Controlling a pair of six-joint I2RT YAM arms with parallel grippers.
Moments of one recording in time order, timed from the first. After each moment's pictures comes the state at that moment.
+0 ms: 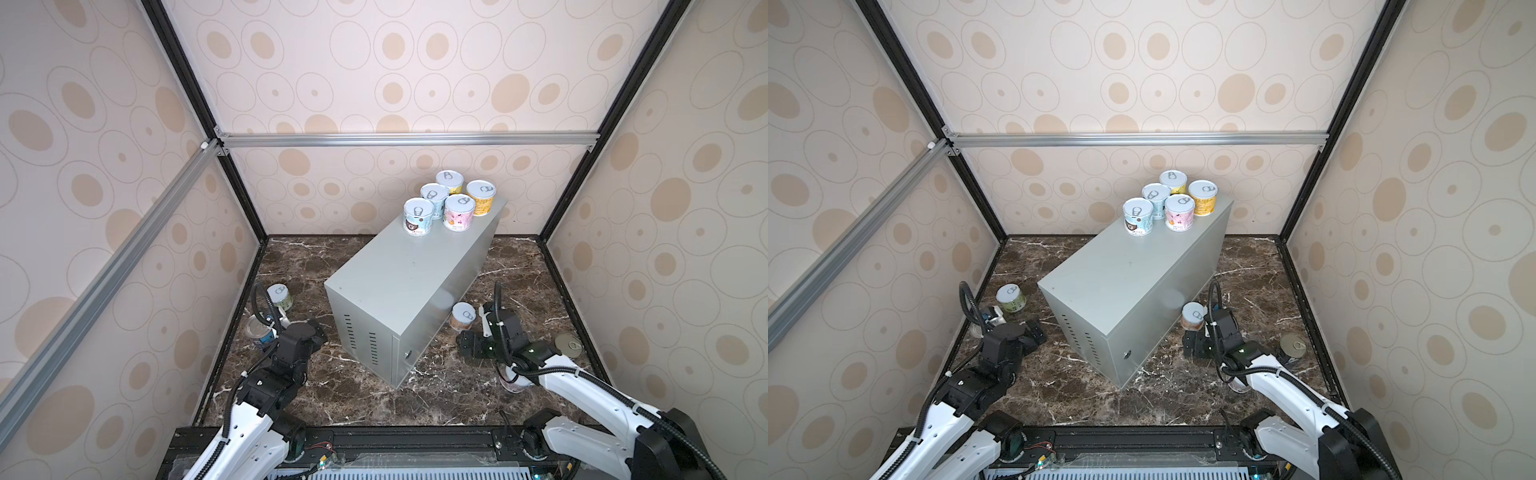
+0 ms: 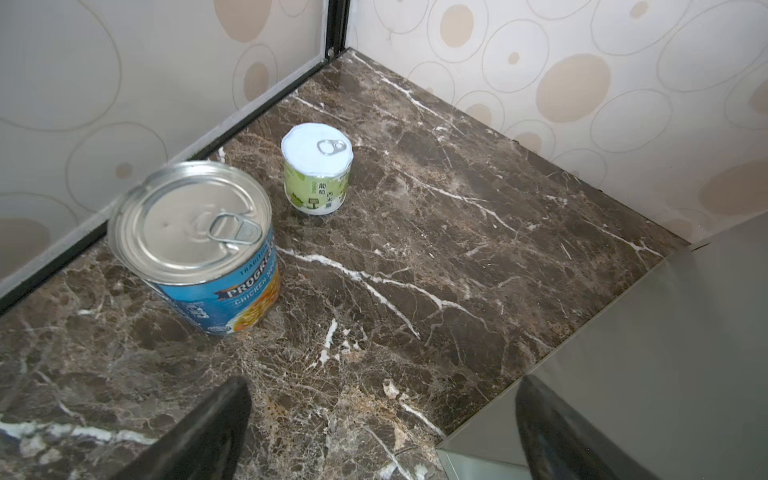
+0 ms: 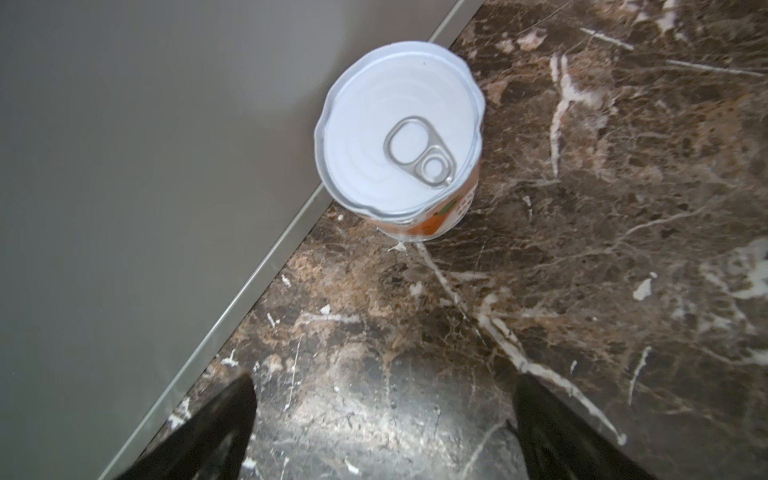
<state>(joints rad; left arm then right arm) -0.41 0.60 0.50 -0.54 -0.59 -0.74 0.46 1.06 0.50 -0.31 0.03 0.48</state>
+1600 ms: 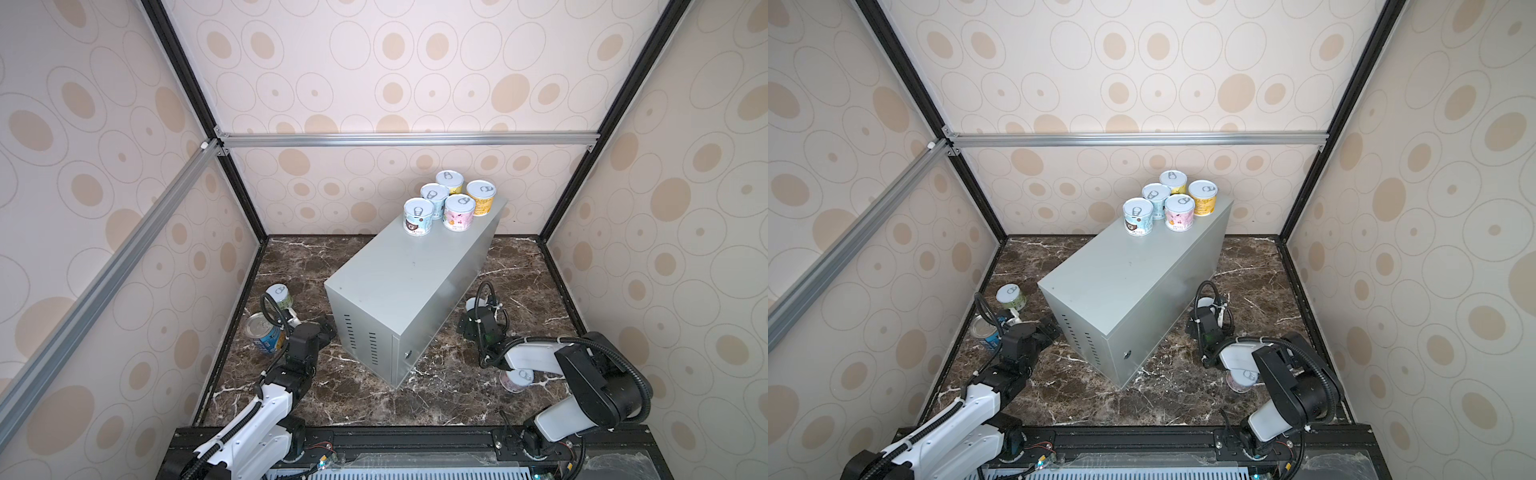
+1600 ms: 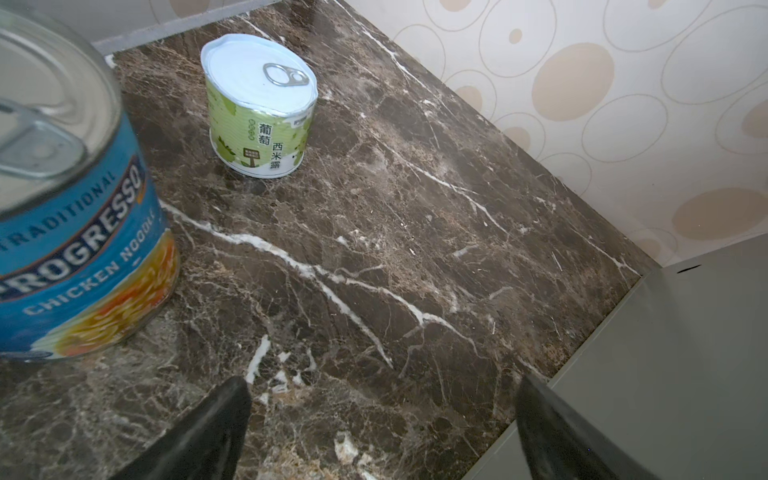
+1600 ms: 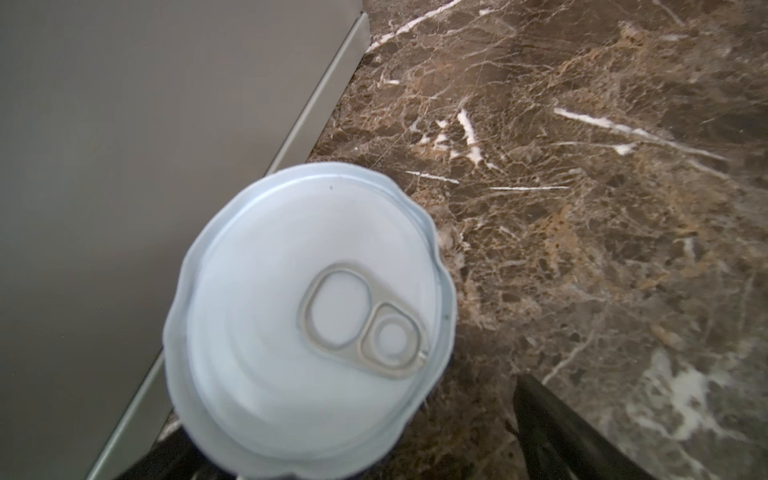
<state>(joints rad) -0.29 0.87 0.26 0.07 -0.41 -0.77 0.46 1.53 0.48 0.27 0.49 0.59</state>
